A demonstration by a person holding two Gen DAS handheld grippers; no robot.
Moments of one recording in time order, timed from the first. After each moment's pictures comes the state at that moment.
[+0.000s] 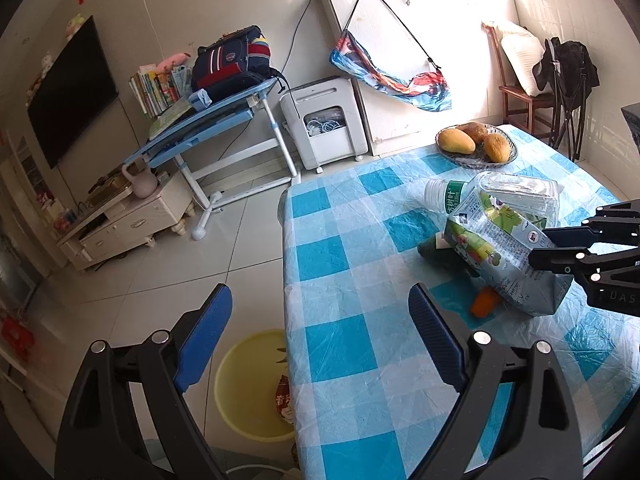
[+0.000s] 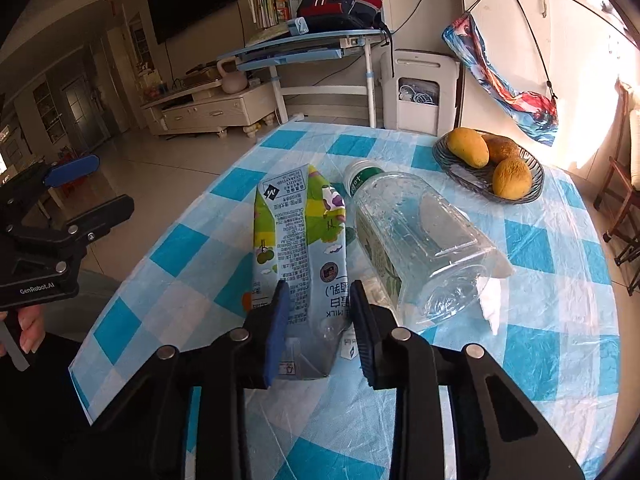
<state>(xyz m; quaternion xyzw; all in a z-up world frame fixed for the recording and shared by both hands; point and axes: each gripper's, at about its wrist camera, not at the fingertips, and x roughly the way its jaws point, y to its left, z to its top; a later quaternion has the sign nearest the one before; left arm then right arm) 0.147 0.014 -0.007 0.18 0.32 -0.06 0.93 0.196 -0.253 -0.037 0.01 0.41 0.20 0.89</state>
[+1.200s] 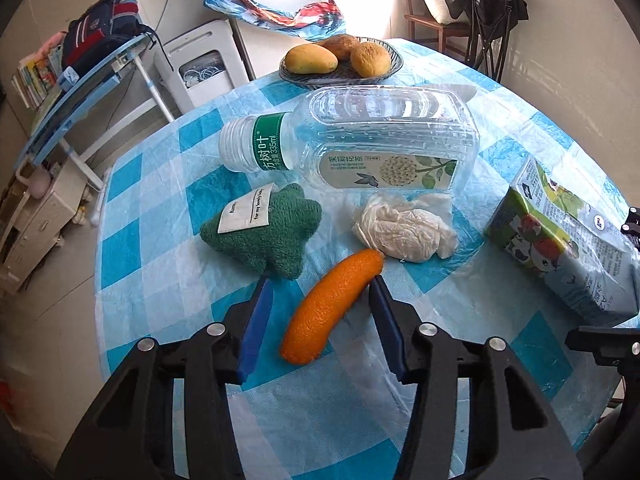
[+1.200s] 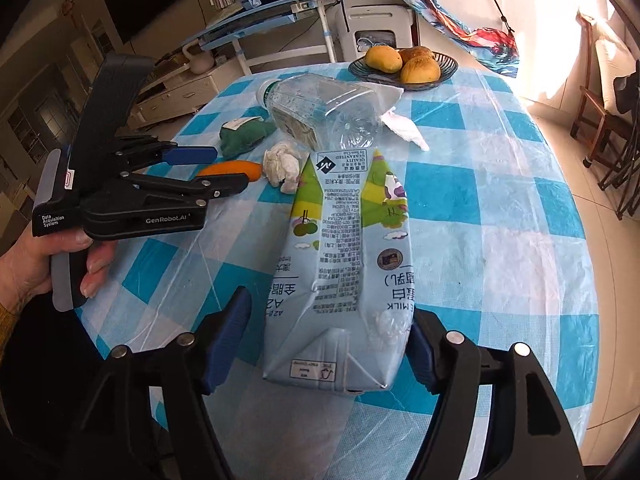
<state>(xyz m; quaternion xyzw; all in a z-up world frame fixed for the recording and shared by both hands) 0.182 -0.105 -0.087 0.20 0.45 -0.22 0.84 0.138 -0.318 -0.064 0.04 0.47 0.16 0.87</state>
